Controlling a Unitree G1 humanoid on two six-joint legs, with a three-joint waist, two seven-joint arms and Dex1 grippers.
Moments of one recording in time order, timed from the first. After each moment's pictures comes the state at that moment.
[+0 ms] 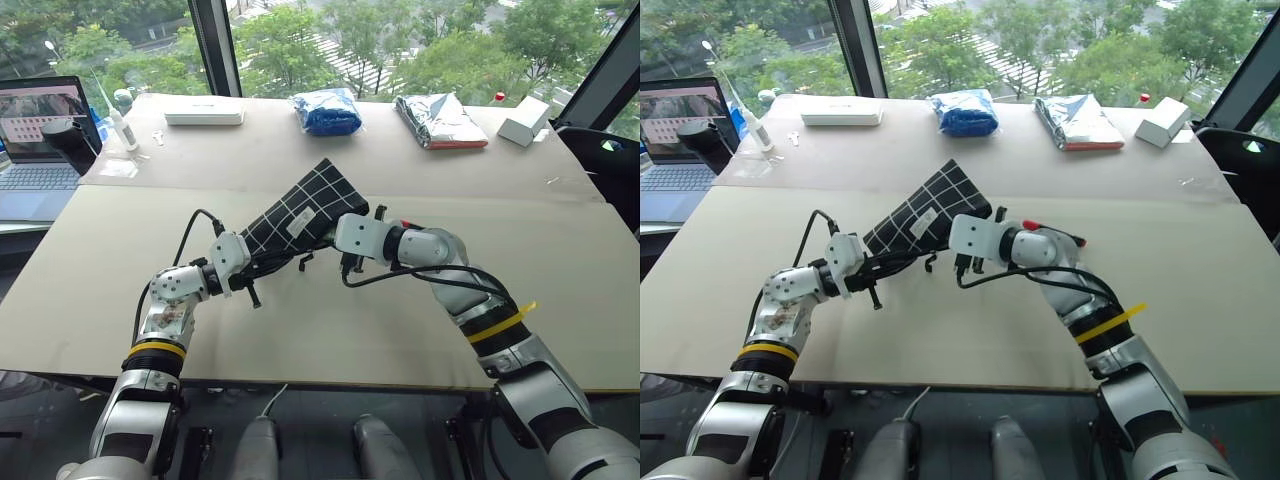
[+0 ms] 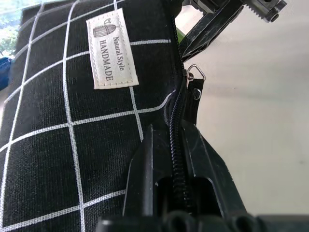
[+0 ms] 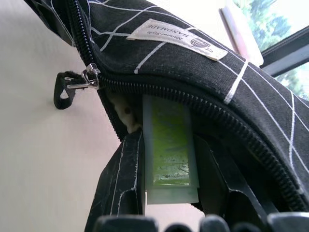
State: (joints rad) left arm -0.57 0.42 0.00 0.60 -0.21 -0.37 -1.14; right arm -0.77 -0.45 0.41 0.24 -0.32 -0.07 0.69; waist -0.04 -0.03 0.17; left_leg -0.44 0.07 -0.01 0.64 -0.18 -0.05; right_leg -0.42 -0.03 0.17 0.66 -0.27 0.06
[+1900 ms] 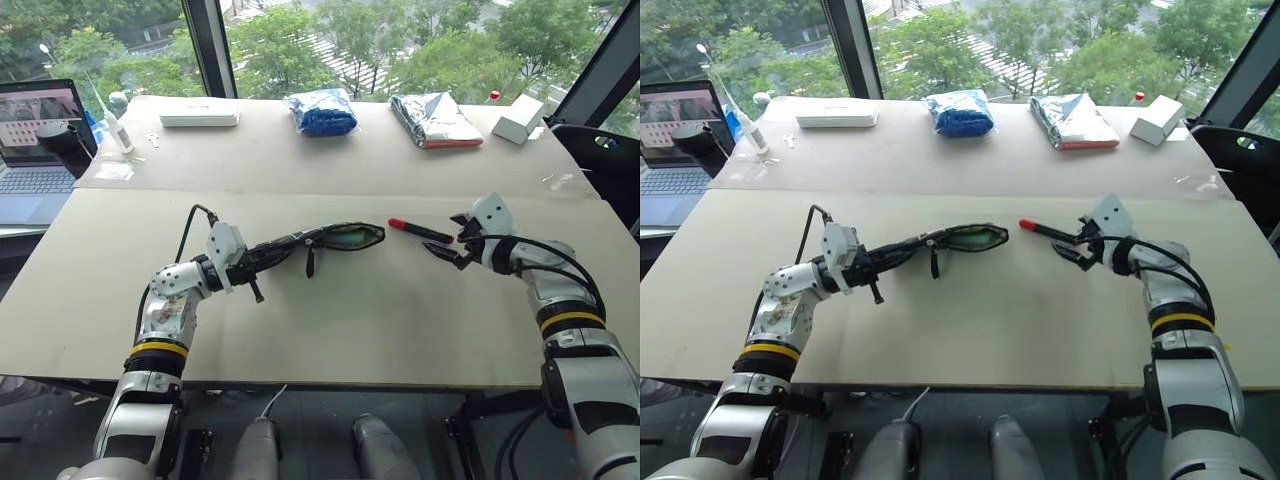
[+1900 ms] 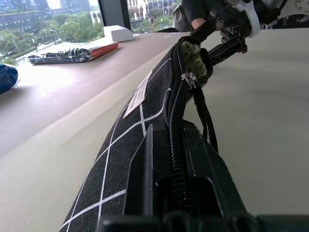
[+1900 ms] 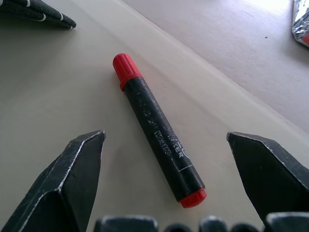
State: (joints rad) left arm -0.55 0.40 0.03 0.52 -0.30 -0.23 -1.14; right arm -0.86 -0.61 0.02 1.02 0.06 -0.16 0.86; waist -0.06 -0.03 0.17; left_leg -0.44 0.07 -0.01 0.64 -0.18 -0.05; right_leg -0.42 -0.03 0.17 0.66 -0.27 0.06
